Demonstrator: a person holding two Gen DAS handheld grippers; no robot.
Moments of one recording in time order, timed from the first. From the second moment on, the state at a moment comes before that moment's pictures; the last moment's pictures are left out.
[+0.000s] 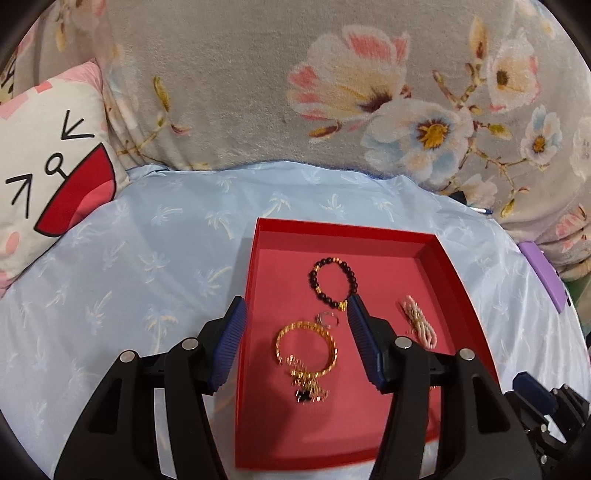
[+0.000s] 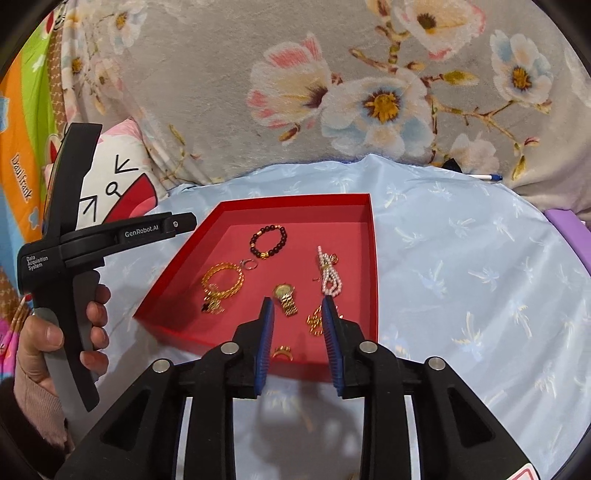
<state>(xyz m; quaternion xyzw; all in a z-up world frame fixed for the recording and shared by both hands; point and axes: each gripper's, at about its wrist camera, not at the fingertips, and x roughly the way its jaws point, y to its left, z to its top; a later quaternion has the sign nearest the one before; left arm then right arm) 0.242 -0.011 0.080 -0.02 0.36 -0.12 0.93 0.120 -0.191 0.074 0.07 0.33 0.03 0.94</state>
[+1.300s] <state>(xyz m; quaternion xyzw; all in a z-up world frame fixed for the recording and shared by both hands) 0.108 0.013 -0.001 0.03 0.41 -0.11 0.91 0.008 -0.224 0.002 0.12 0.39 -0.04 0.91</state>
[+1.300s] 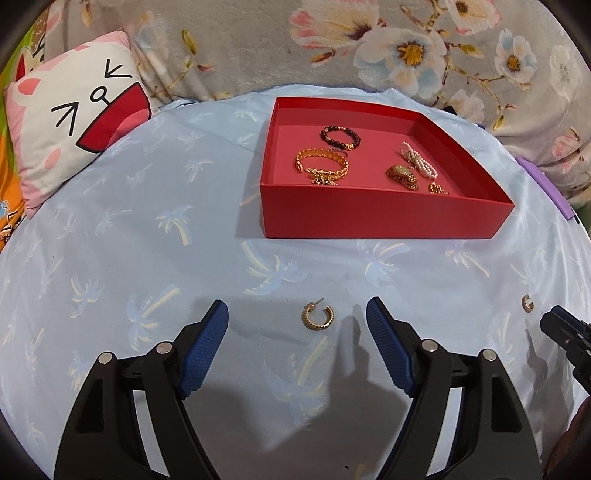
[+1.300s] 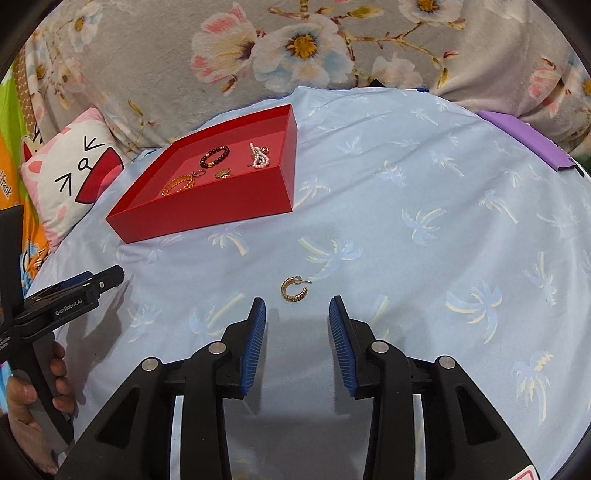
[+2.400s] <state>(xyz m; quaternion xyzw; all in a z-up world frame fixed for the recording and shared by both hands) 0.108 0.006 -0.004 0.03 0.42 -0.14 0.90 0.041 -0.213 -0.005 0.10 0.42 -0.05 0.90</state>
